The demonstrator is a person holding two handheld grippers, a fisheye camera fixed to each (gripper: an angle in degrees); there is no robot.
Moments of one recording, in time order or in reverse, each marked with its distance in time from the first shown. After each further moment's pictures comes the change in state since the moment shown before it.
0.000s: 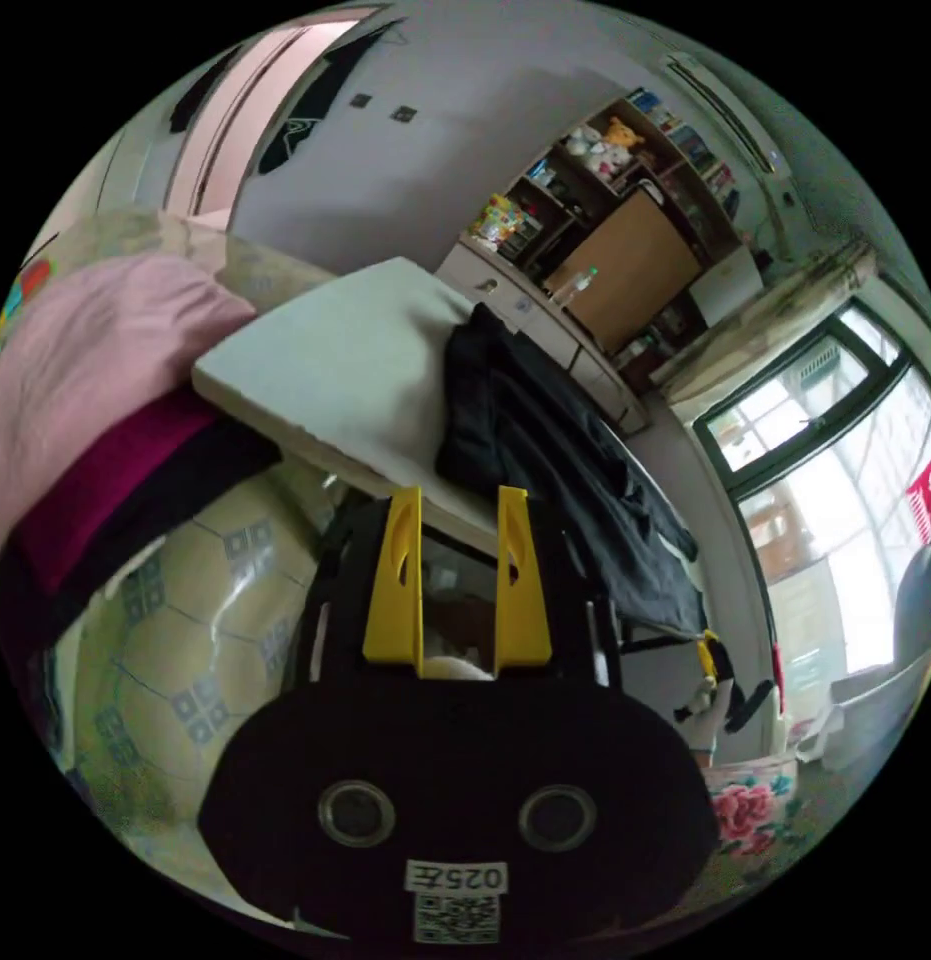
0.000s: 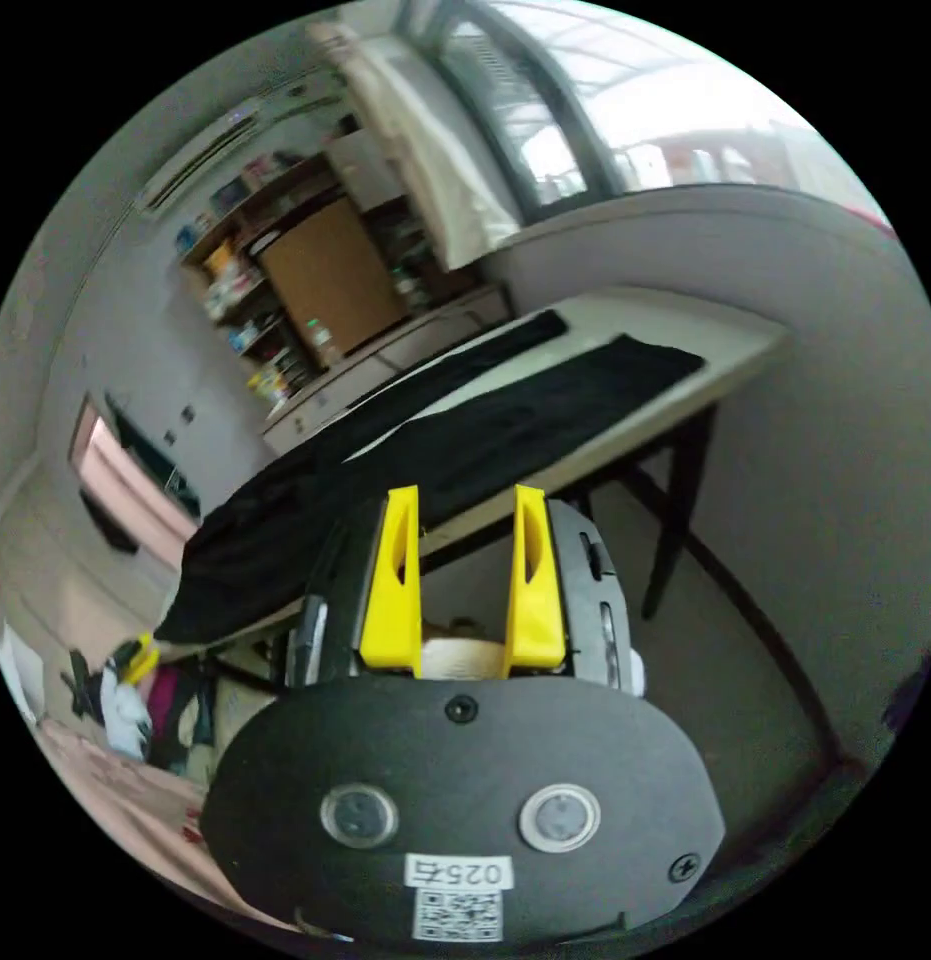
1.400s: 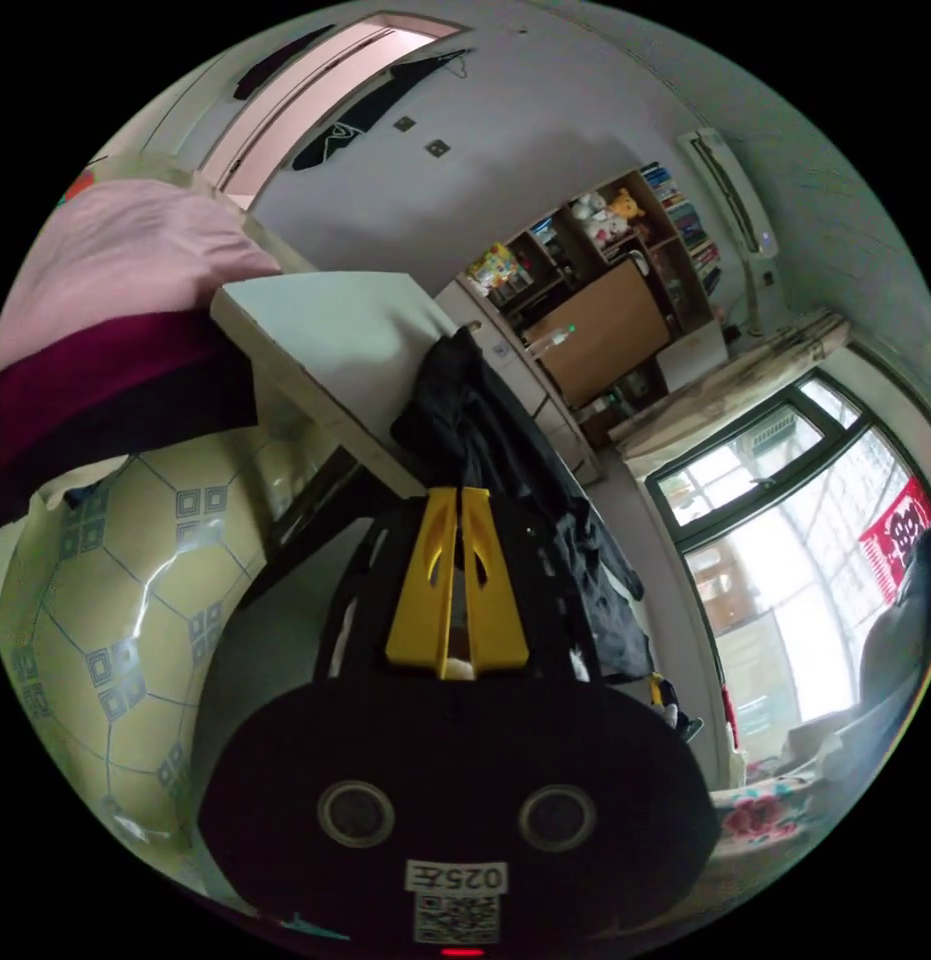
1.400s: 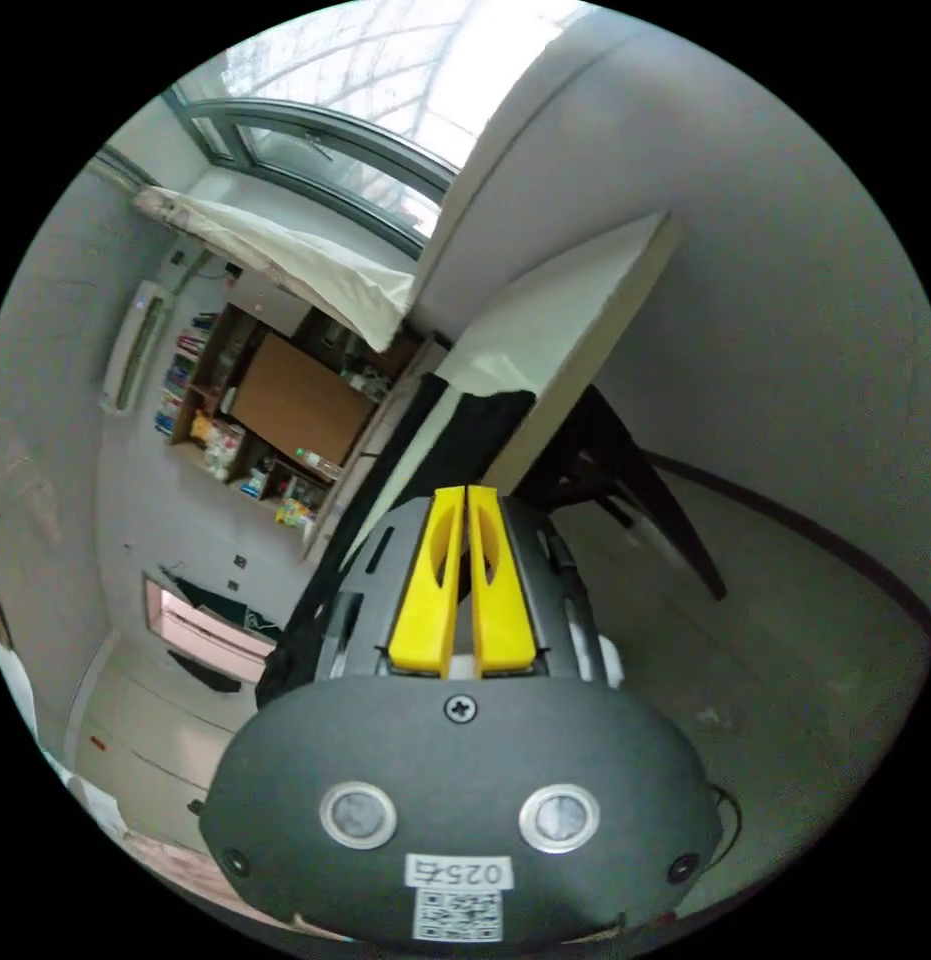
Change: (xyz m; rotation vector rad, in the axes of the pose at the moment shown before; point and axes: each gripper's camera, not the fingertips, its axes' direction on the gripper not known) left arm -0.052 0.049 -0.100 0.158 0.169 -0.112; right arm 0.208 -0.061 -0.111 0.121 -0.211 0.385
